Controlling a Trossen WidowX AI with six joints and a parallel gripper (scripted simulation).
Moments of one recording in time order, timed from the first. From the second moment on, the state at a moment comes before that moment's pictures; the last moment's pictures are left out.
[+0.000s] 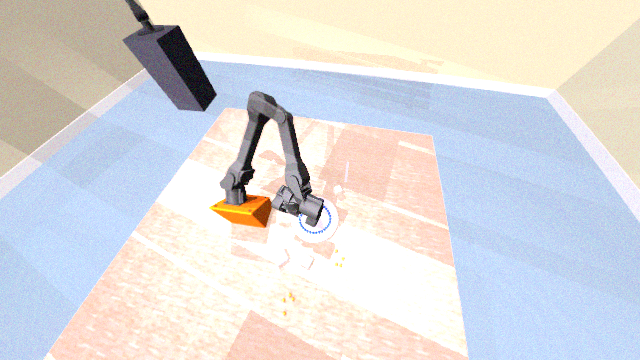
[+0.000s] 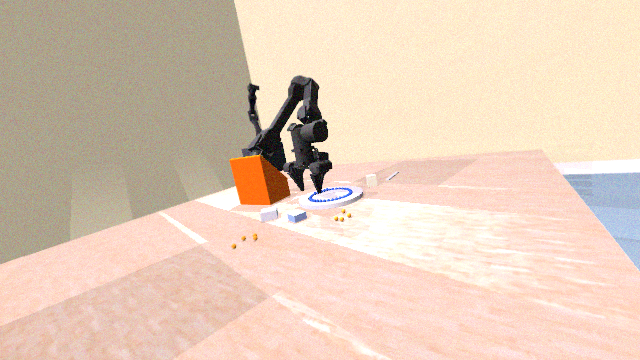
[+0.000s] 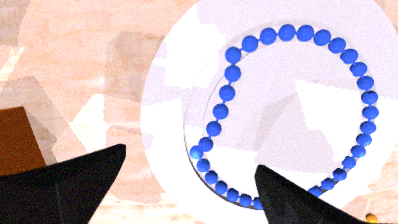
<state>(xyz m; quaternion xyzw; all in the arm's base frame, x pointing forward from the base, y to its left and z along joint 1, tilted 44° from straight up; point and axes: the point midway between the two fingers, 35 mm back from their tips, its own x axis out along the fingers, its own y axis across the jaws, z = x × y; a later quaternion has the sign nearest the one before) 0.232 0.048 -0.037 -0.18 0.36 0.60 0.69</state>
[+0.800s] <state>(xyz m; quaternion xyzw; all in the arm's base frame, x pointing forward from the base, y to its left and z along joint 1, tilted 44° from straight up) 0.243 0.039 -0.017 -0.07 0.46 0.53 0.71</state>
